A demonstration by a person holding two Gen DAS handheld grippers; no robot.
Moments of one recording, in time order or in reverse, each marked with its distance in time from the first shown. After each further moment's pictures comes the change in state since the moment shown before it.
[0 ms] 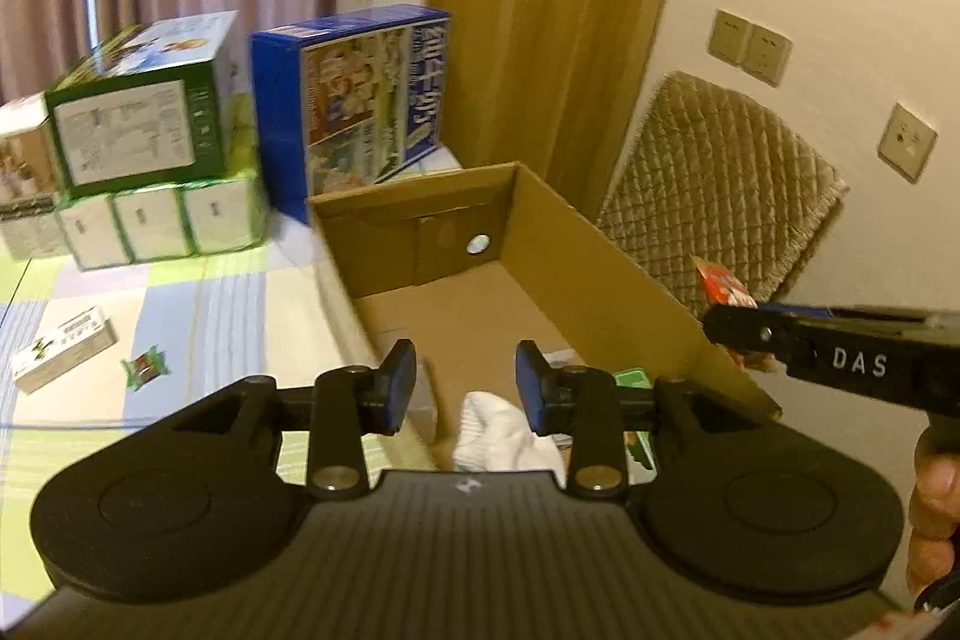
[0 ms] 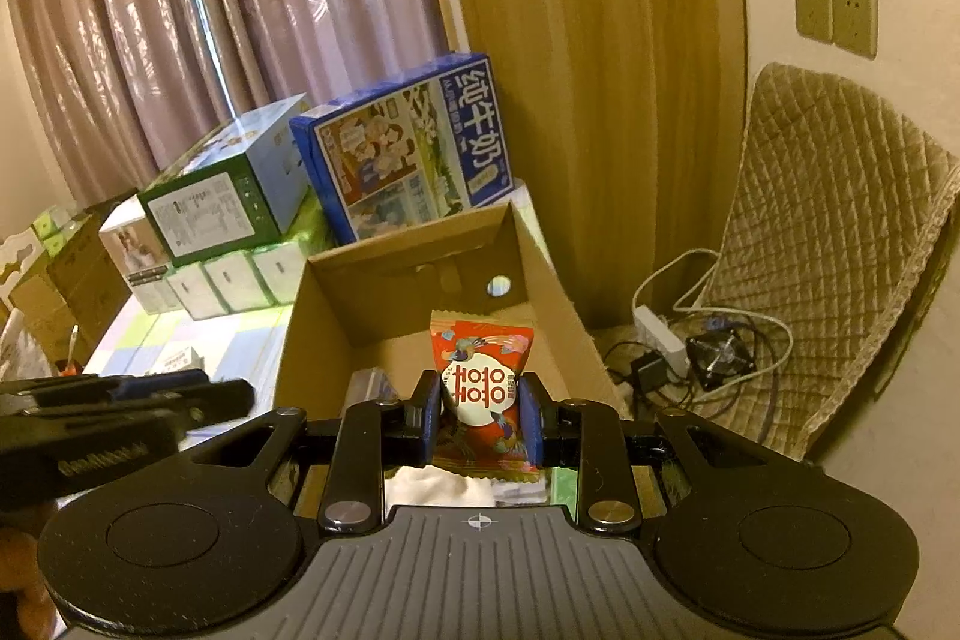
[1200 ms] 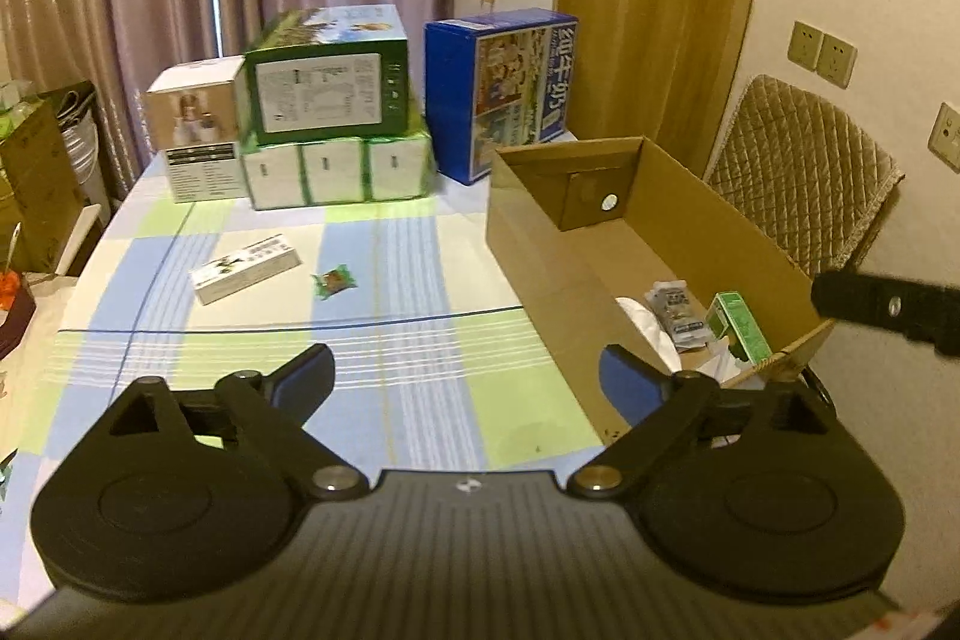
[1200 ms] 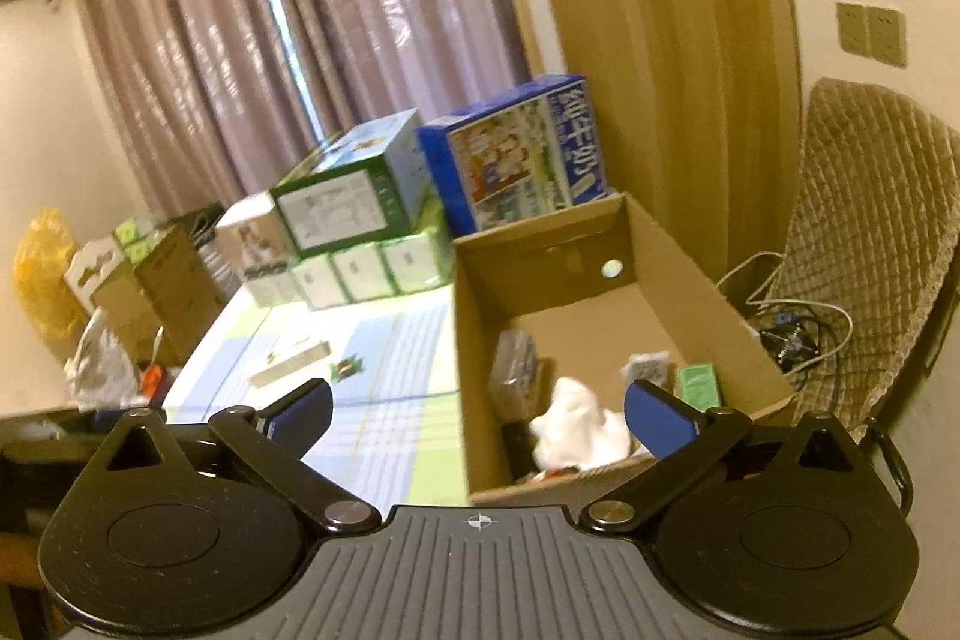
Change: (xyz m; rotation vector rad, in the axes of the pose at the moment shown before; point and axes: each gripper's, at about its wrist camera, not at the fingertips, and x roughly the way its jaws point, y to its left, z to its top) left arm -0.126 0.066 -0.068 -0.040 -0.009 0.186; right arm -0.080 0.087 -0.056 -0.015 -0.061 0.128
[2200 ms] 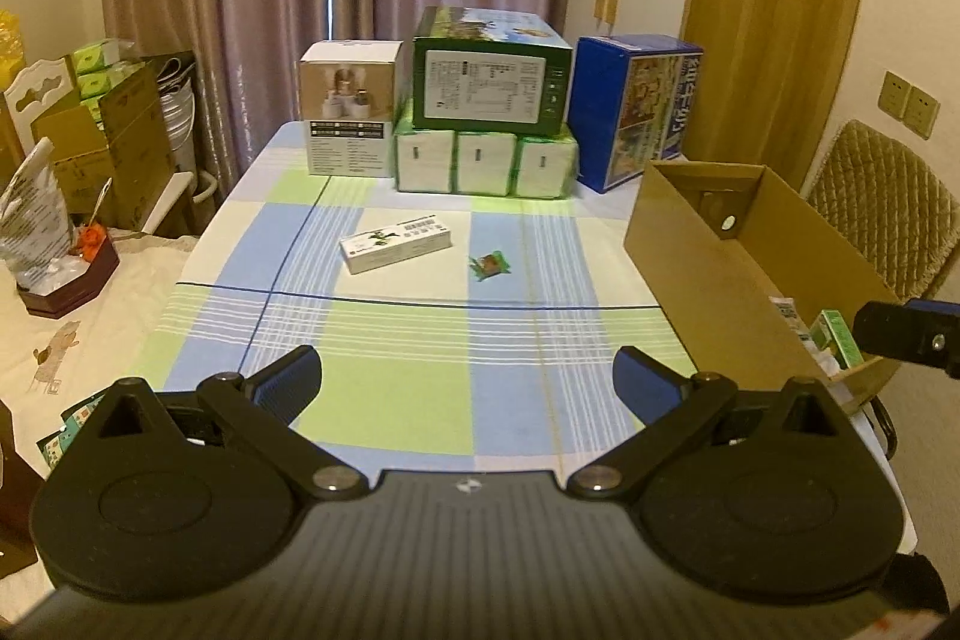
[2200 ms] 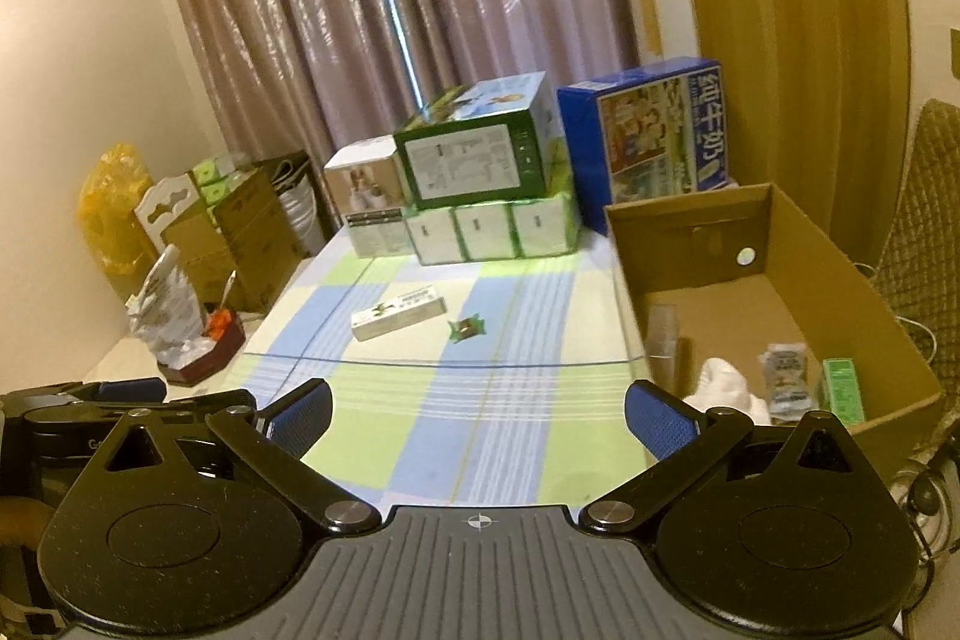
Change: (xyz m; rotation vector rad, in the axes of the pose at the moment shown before) left arm -0.038 0.105 -0.028 -0.109 -0.024 0.132; right arm 0.033 0.093 -0.021 -0.101 0.057 0.128
